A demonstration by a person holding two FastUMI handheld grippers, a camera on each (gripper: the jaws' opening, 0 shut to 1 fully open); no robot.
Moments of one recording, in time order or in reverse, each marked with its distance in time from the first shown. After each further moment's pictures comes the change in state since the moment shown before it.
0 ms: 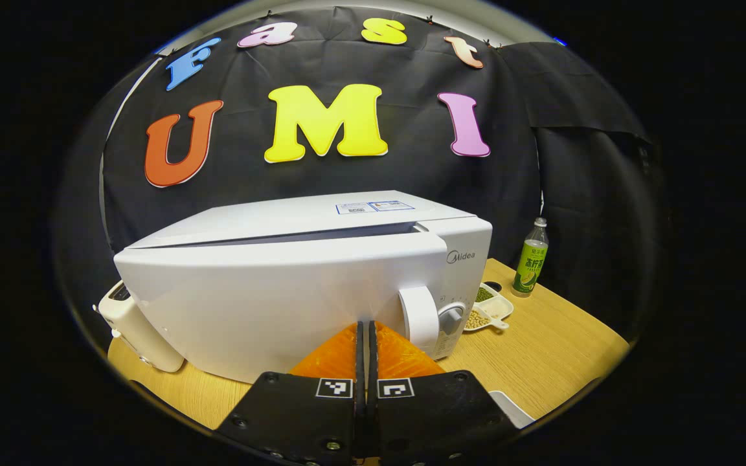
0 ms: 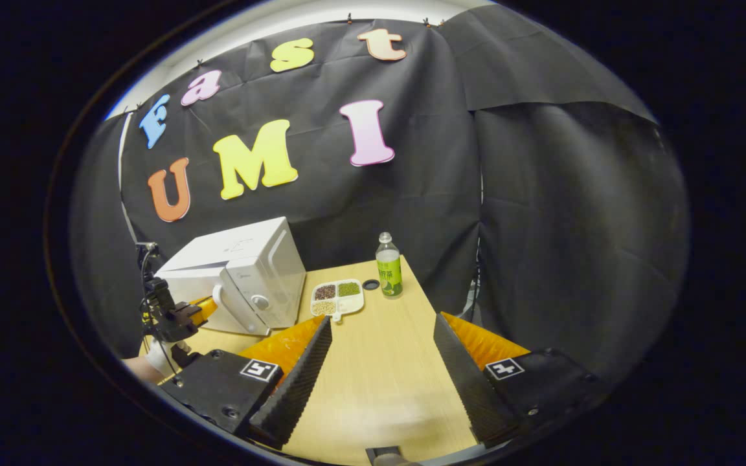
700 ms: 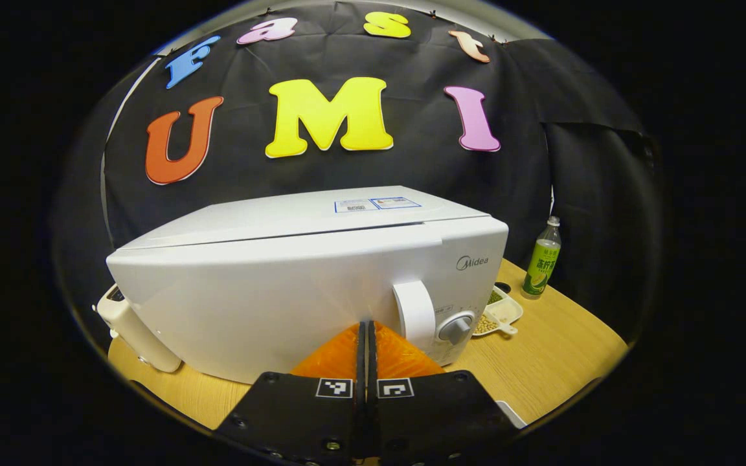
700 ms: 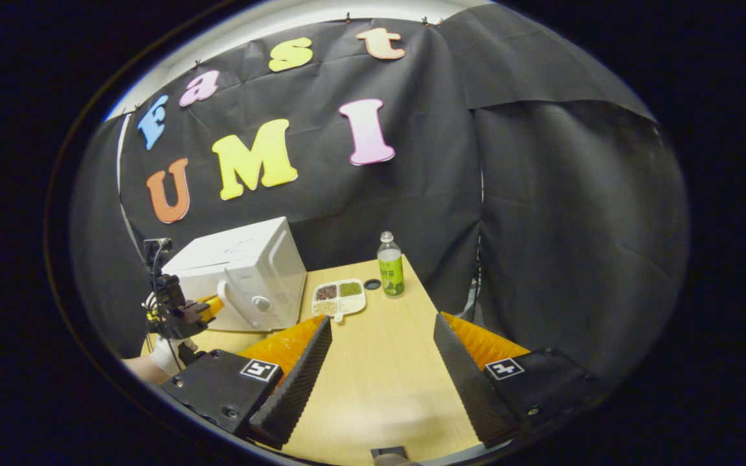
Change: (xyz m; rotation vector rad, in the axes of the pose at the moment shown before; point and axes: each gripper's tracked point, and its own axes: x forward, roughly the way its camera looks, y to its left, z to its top) left arm 0.012 0.000 0.001 0.000 0.026 0.035; right arm 0.000 0.014 0.004 0.001 -0.002 0.011
